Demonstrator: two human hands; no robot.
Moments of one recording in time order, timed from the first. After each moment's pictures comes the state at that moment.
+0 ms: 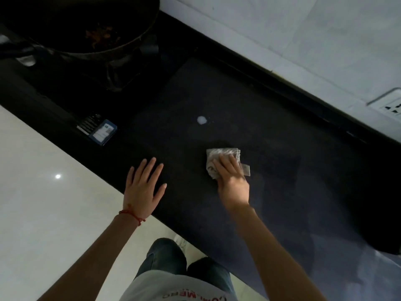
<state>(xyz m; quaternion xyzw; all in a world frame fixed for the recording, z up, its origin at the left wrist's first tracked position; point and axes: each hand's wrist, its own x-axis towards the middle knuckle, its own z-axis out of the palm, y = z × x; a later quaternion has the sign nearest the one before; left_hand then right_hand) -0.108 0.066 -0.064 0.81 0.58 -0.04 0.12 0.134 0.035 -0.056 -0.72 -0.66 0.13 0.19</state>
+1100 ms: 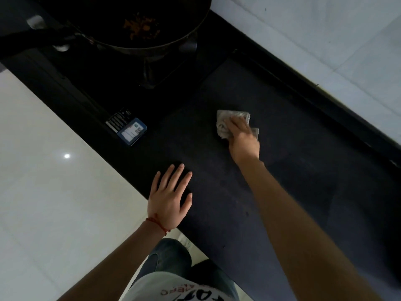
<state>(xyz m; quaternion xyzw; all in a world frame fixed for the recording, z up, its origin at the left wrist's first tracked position) -0.110 0.063 -0.081 0.80 0.59 0.06 0.08 0.105 0.185 -0.046 -0.71 -0.67 0.16 0.11</state>
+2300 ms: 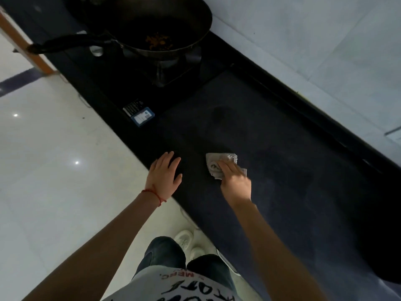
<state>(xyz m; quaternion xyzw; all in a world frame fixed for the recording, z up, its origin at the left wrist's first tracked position) -0.102 0.041 -0.049 0.75 0.64 0.00 0.15 0.106 0.026 -0.028 -0.66 -0.73 0.08 0.17</state>
